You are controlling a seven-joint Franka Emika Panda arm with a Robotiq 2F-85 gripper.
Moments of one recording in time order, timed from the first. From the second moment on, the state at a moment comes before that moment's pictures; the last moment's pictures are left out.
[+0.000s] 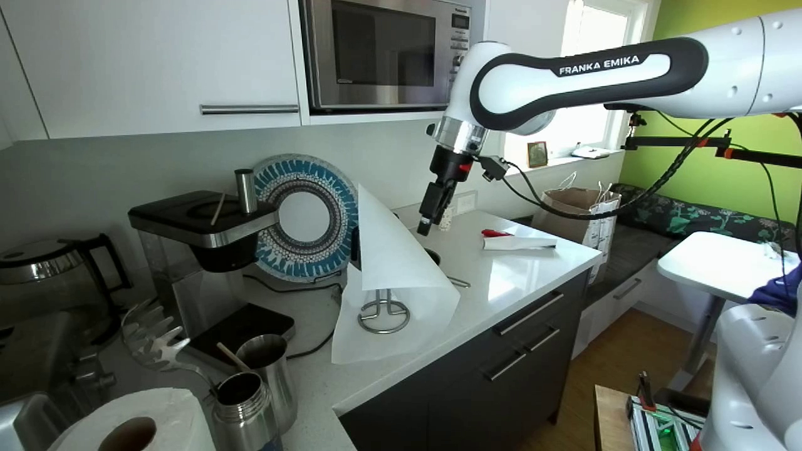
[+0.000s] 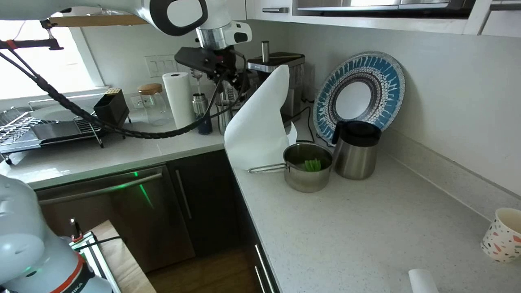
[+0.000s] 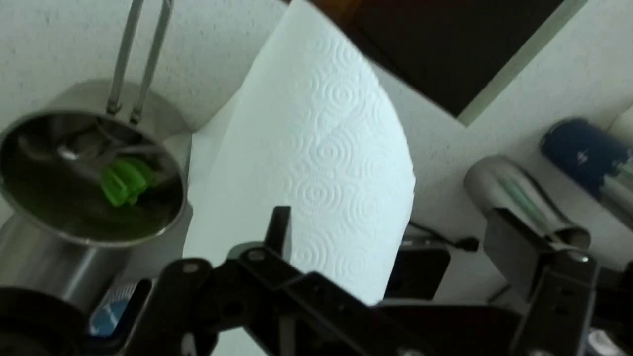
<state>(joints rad) 0.00 -0.25 -0.14 -1.97 0.14 2.00 -0.26</state>
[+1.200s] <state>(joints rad) -0.02 -0.13 -0.07 -2.02 0.06 2.58 -0.12</state>
